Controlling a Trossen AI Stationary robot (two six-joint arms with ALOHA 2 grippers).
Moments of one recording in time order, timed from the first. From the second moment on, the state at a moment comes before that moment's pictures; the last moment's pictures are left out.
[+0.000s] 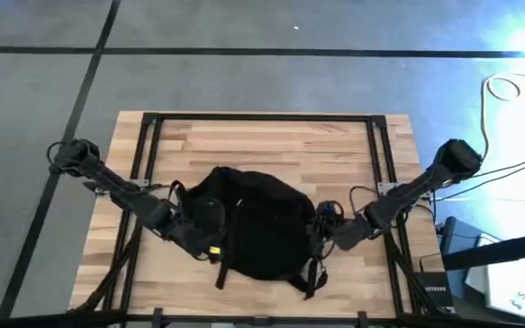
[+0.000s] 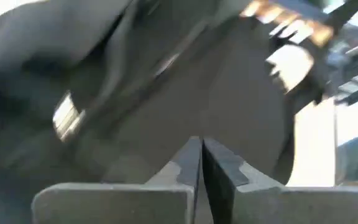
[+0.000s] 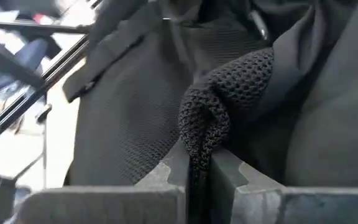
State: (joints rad) left arm -0.55 1.41 1.03 -0.41 -0.59 -0.78; right arm 0.59 1.35 0.58 0.09 0.60 1.09
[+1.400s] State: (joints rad) left arm -0.43 1.73 1.03 0.04 -0.35 -0.50; right arm 0.53 1.54 0.97 -0.12 0.63 0.02
